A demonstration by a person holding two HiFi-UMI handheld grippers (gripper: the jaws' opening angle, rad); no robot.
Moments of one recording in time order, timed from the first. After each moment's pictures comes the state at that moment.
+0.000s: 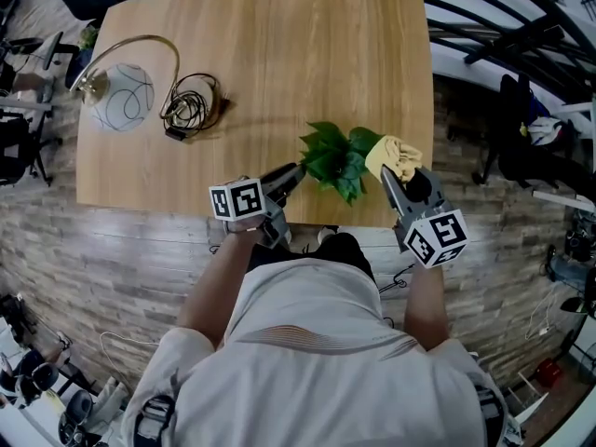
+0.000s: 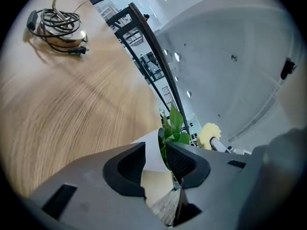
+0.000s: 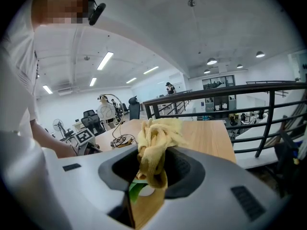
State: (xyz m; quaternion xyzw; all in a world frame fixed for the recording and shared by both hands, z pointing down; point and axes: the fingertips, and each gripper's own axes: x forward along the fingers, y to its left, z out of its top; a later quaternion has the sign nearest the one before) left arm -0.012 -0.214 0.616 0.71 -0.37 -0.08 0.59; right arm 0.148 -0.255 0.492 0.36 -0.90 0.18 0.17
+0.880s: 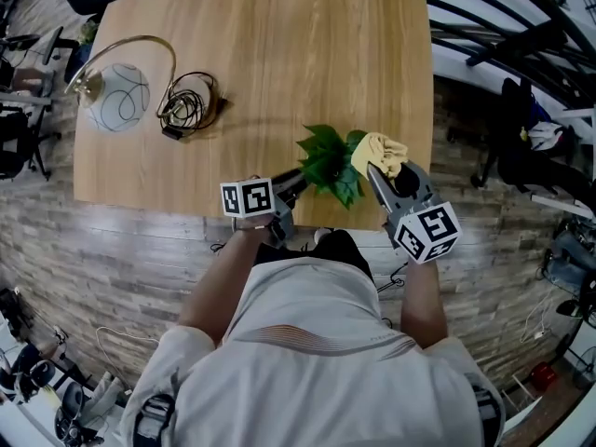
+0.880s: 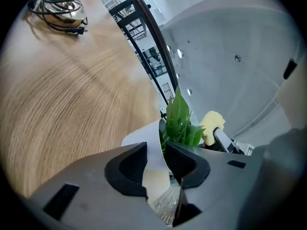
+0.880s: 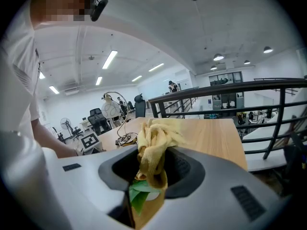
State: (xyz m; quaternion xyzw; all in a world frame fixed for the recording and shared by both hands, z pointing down) left arm 0.018 -0.218 0.631 0.70 -0.35 -0.07 0.61; right arm 0.123 -0.266 0.498 0.32 -0.91 0.18 0.18
